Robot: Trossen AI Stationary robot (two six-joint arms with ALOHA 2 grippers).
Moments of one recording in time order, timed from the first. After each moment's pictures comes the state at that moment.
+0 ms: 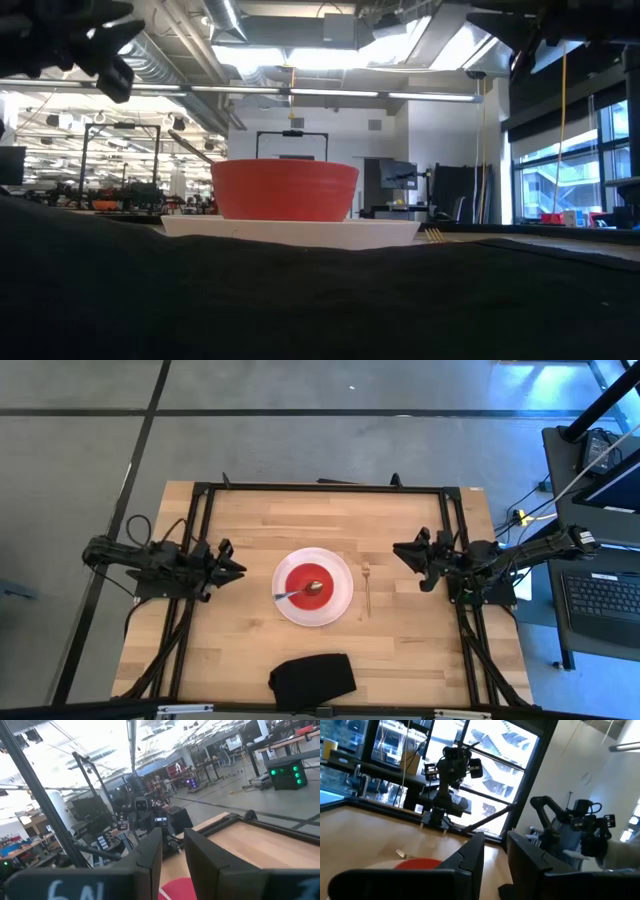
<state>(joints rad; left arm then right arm) -0.20 0.00 0.03 0.18 -0.08 -0.34 0.22 0.59 0.24 0.58 0.41 0.36</state>
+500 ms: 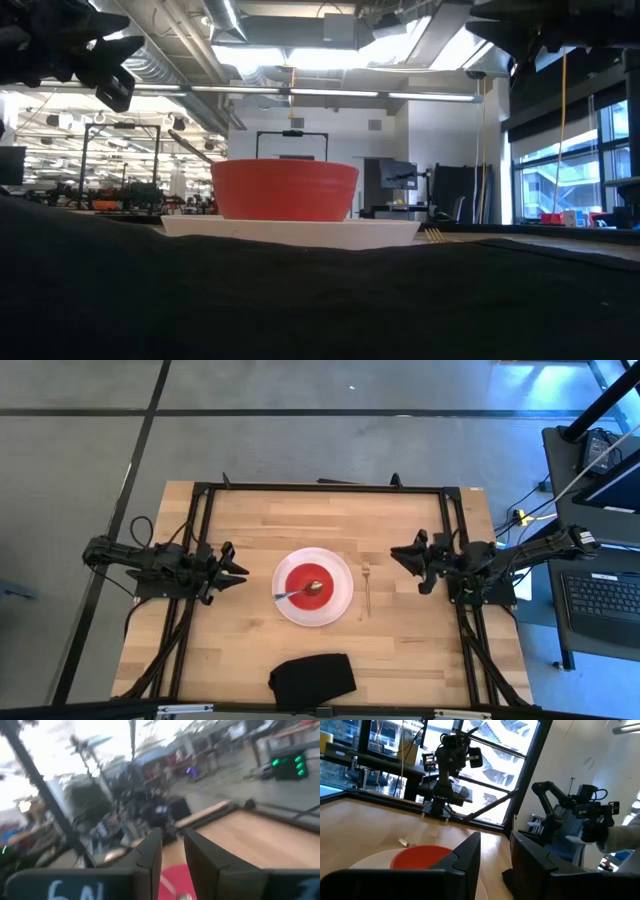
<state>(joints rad) -0.20 0.00 0.01 0.14 -0.06 -0.31 0.22 0.59 0.25 0.51 0.38 0.37</state>
